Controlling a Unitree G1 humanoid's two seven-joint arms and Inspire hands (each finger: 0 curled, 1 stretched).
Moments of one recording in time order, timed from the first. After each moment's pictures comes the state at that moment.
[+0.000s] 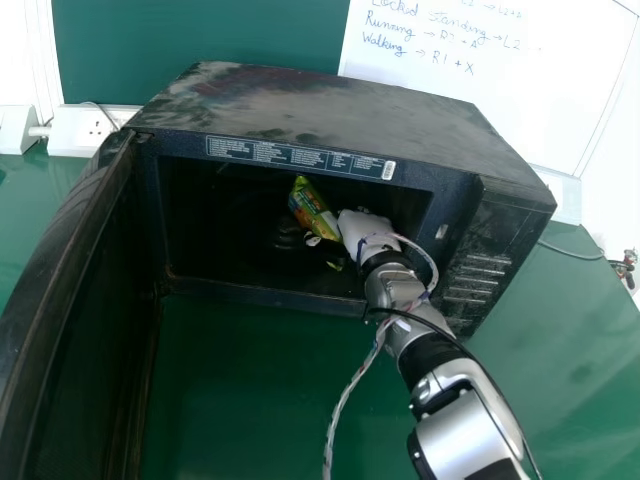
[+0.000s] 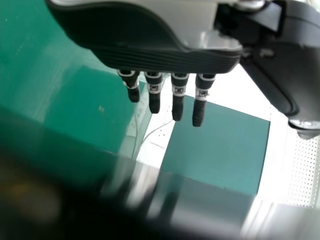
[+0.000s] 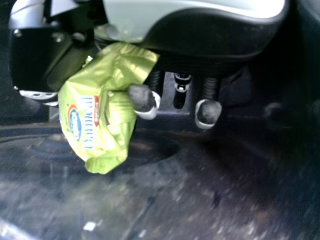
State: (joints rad) left arm 1.16 -0.01 0.48 -0.95 -0.81 -0.07 -0.32; right arm -1.31 -0.18 0.52 1.35 -0.78 0.02 -0.15
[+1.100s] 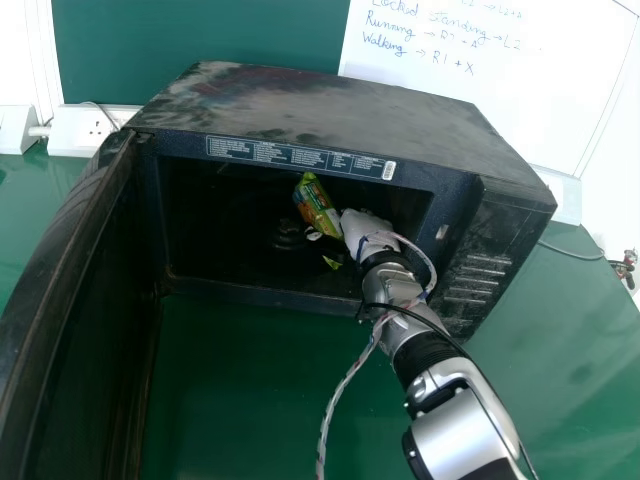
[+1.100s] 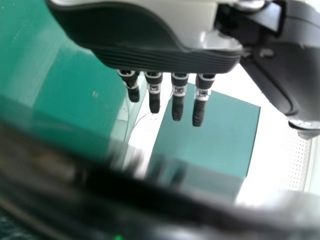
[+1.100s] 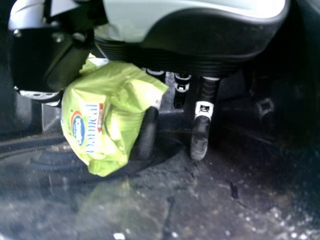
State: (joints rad) left arm 1.12 -0.01 0.46 -0.85 -0.81 -0.17 -0.45; right arm -1.32 -0.16 0.48 1.36 -0.70 0.04 -0.16
